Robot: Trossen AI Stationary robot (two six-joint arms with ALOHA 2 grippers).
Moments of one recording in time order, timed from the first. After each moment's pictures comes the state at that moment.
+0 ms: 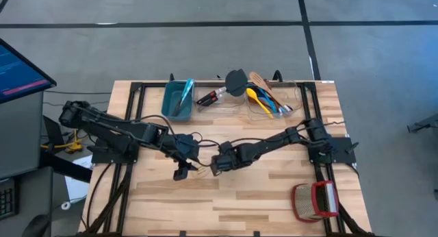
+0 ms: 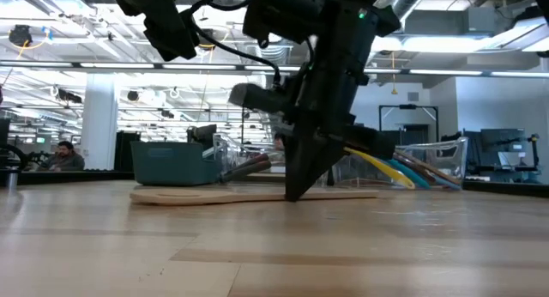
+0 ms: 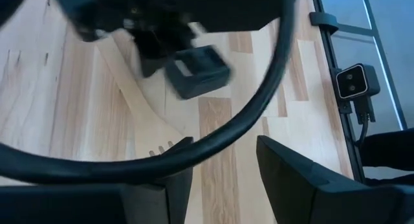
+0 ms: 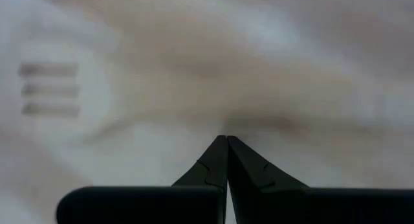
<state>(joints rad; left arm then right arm) -0.24 1.35 0.98 -0.49 0.08 -0.30 0.24 2.11 1.45 -0.60 0.20 1.28</state>
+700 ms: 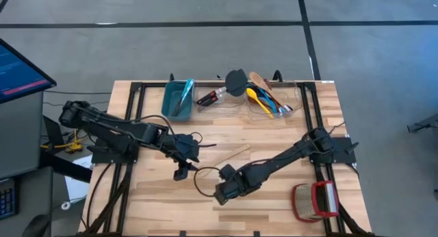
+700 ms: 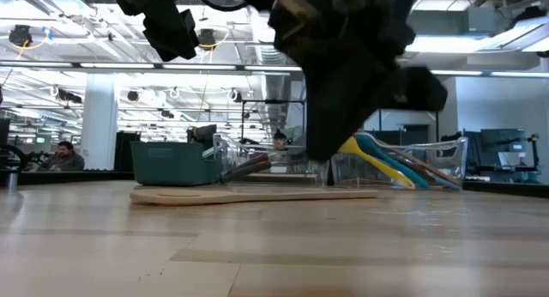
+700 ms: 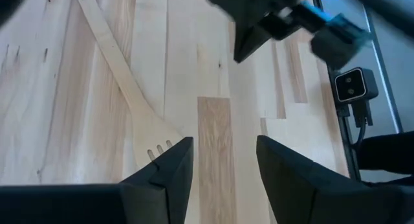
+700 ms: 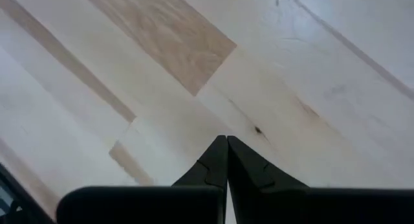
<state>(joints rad) -0.24 1.35 0.98 -0.49 0.08 -0.31 0.45 2.11 1.59 -0.73 0.16 1.30</state>
